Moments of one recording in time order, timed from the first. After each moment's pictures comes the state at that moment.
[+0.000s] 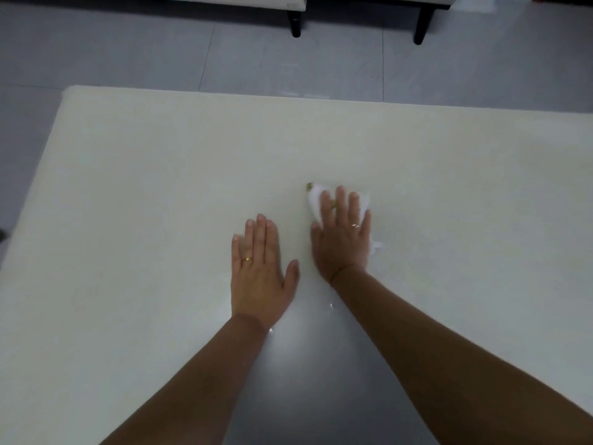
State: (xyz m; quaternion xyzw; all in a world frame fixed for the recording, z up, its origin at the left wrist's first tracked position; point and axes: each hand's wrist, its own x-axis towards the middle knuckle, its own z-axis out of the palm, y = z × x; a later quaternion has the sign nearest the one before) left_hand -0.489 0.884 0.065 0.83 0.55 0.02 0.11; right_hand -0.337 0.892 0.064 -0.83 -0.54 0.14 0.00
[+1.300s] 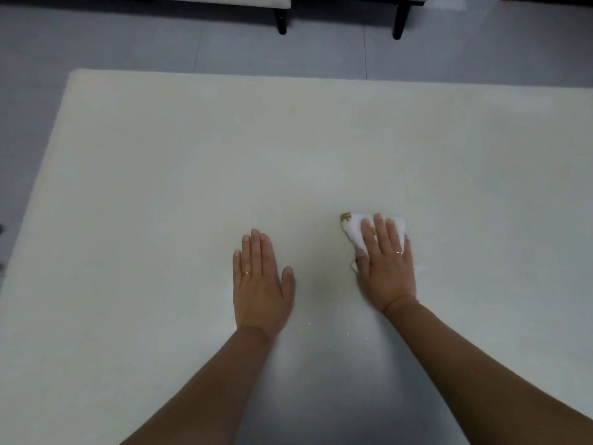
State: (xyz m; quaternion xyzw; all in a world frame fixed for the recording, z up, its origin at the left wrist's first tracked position) left_hand -0.521 0.794 0.067 0.81 0.57 0.06 0.16; right_hand -0.311 0.743 0.073 -0.84 -0.53 0.13 -0.01
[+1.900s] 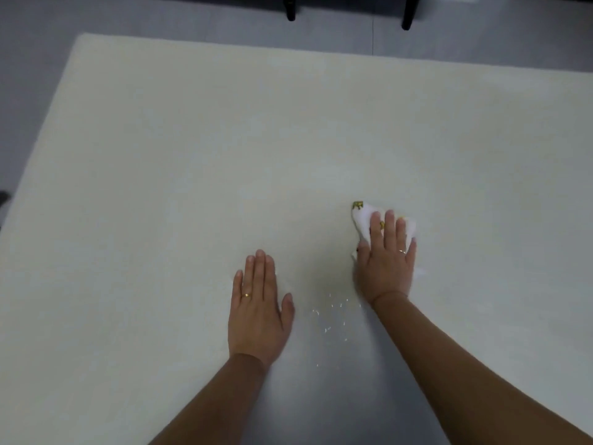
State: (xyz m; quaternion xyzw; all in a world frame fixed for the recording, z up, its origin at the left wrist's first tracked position) left_hand -0.539 0.691 0.061 0.82 0.56 0.01 0.15; right_hand -0.317 0.693 0.068 -0.88 -0.45 0.13 0.00
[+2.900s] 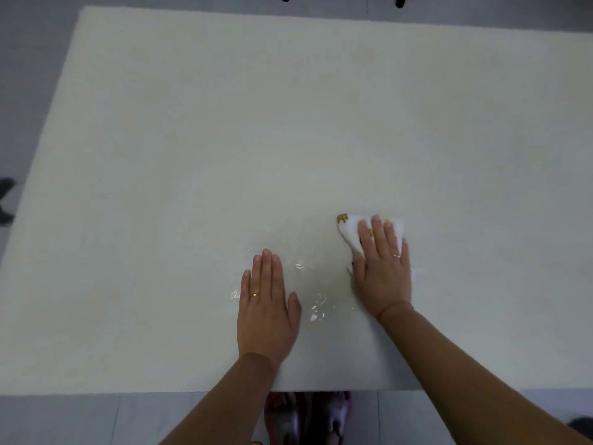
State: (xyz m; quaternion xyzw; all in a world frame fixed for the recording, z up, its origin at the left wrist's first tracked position) left_hand -0.582 0.622 0.064 0.83 0.54 0.02 0.16; right_hand -0.377 0.605 0.073 -0.84 -0.53 0.15 -0.01
